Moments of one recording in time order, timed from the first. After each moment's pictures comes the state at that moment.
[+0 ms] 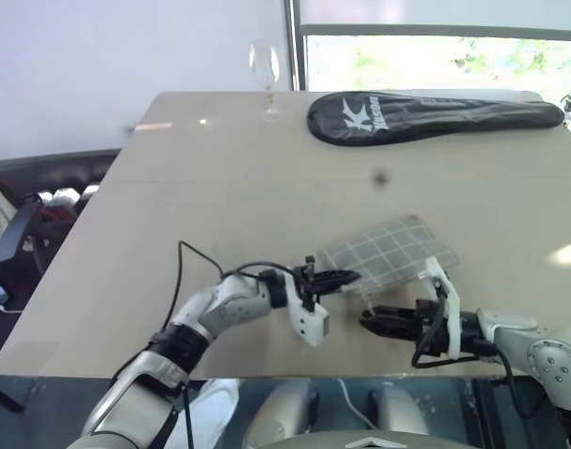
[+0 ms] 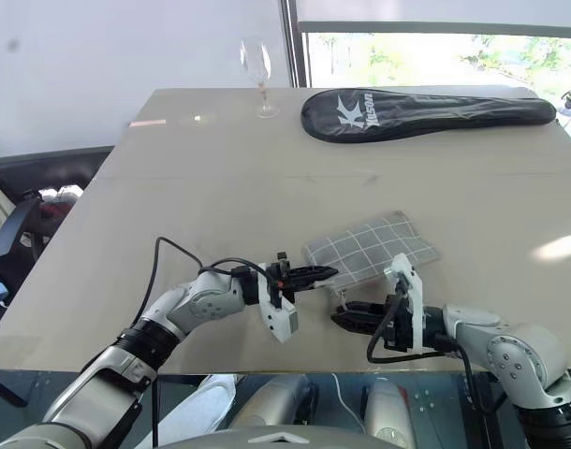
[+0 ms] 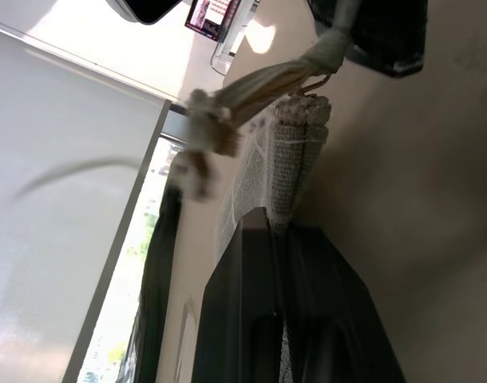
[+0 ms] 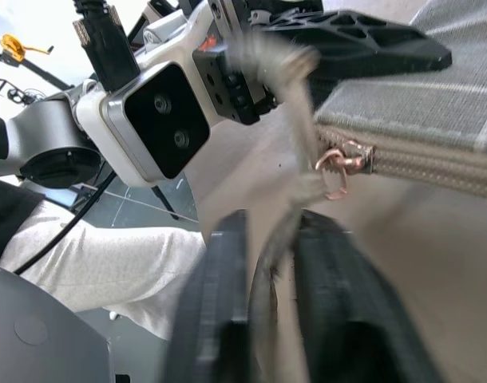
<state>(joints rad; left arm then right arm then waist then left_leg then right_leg) -0.42 0.50 -0.46 0.33 0.60 -0.98 -0.29 0.02 -0.62 -0.01 -0.51 0.98 1.02 0.76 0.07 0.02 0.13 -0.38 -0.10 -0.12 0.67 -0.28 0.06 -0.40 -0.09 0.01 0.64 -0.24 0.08</state>
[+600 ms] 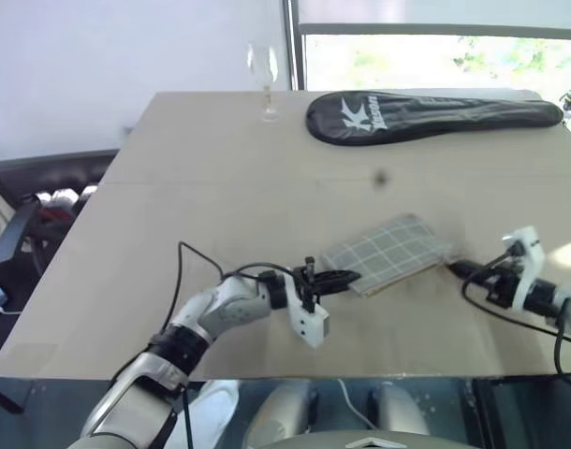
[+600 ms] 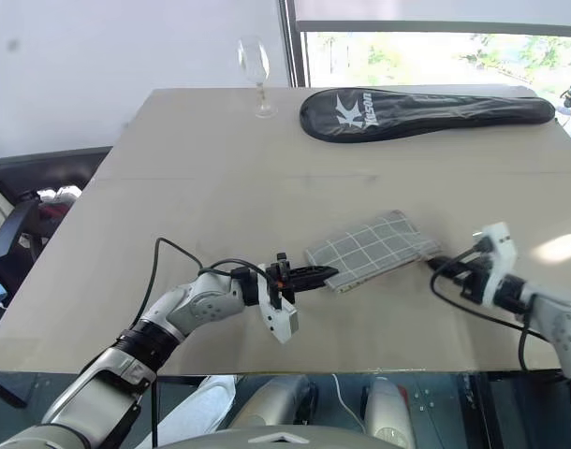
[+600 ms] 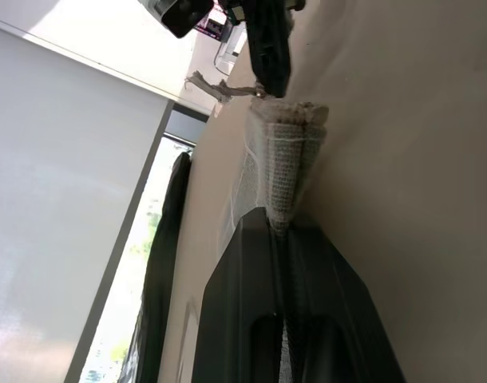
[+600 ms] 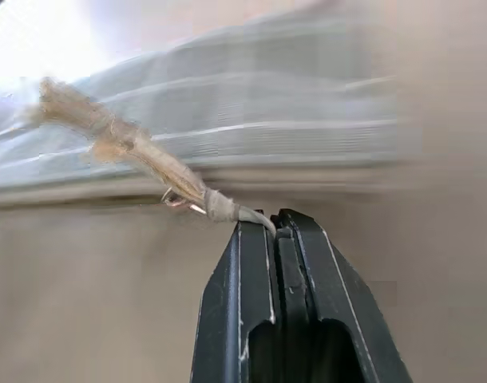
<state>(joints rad) -0.41 0.51 -0.46 0.31 0.60 -0.97 -0.28 -0.05 -0.76 -0.32 -0.07 0.73 0.77 0.72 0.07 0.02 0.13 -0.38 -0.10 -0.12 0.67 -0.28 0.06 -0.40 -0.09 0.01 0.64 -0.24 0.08</state>
